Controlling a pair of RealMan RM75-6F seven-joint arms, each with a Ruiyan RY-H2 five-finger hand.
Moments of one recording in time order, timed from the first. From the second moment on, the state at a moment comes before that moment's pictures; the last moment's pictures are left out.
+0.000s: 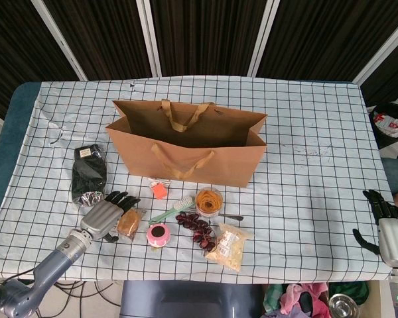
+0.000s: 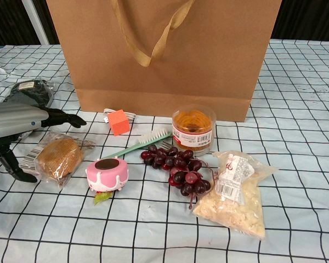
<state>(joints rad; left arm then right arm) -0.60 -1.32 0.03 -1.68 1.32 0.89 0.33 0.05 -1.15 0.10 -1.55 -1.45 1.50 -0.01</state>
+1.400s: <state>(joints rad) -0.58 -1.37 0.04 -1.59 1.42 0.96 0.28 0.05 -1.15 0.09 -1.55 -1.46 1.50 0.00</state>
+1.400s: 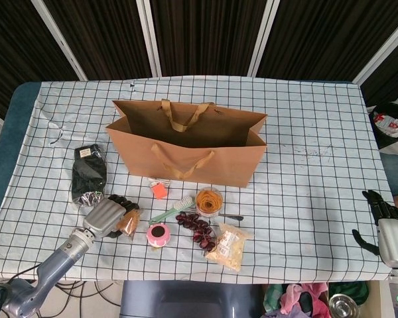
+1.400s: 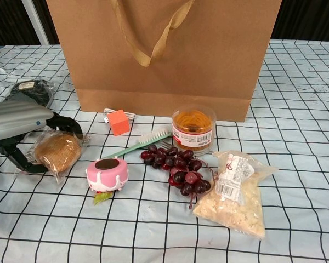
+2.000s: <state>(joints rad) -0.54 -1.19 -0.03 -1.82 1.72 1.31 0.20 0.05 -1.15 0.10 -1.55 -1.45 1.50 0.01</state>
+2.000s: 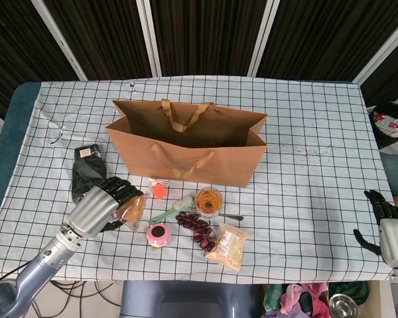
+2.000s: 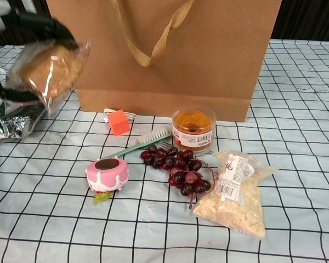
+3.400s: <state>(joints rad) -1.00 -1.32 -0.48 -1.61 1.15 1.03 0.45 0.06 -1.15 0.10 -1.54 -1.42 1.47 -0.02</state>
